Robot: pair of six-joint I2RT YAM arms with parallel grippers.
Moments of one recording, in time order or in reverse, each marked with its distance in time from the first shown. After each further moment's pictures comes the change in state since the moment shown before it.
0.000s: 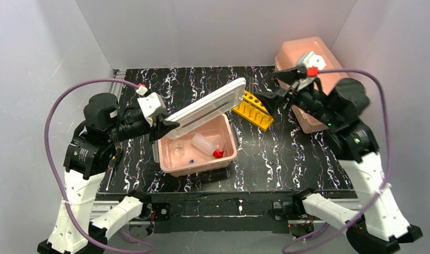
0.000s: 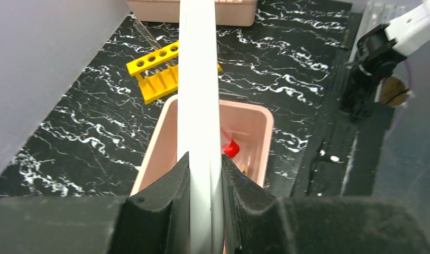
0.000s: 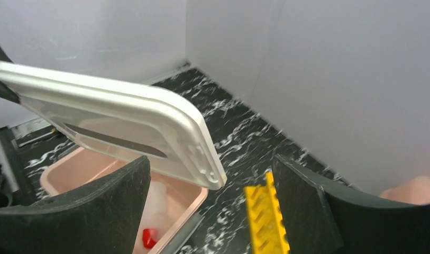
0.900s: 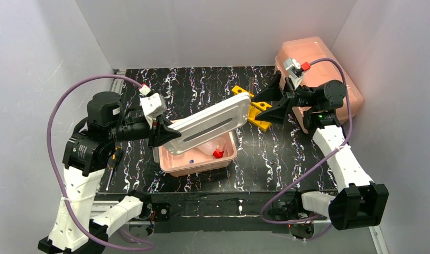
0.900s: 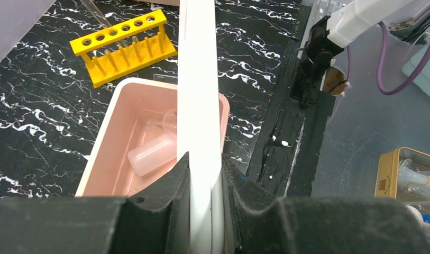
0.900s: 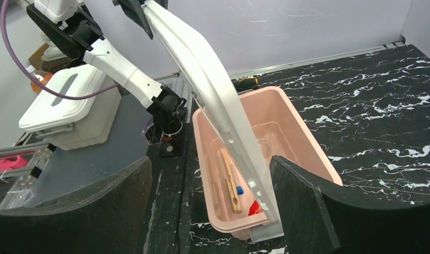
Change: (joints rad) left arm 0.007 0.030 0.066 -0.162 0.102 -0.087; right arm -0.364 0.227 -0.454 1.113 -1.103 0.866
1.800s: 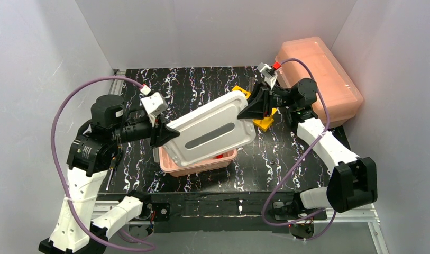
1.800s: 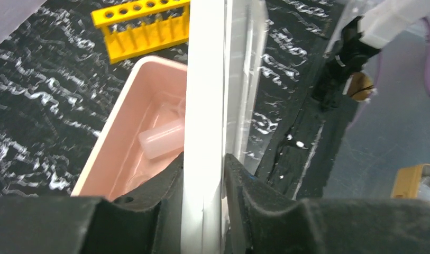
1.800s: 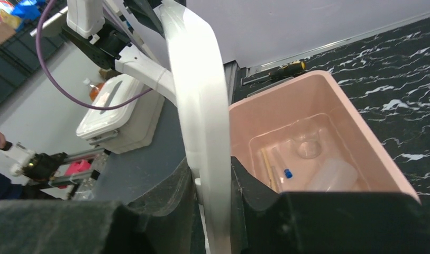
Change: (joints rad) left arm 0.004 -0.025 -0.073 0.032 -0.085 -0.047; right arm 0.169 0.164 -0.030 0.082 0.046 0.098
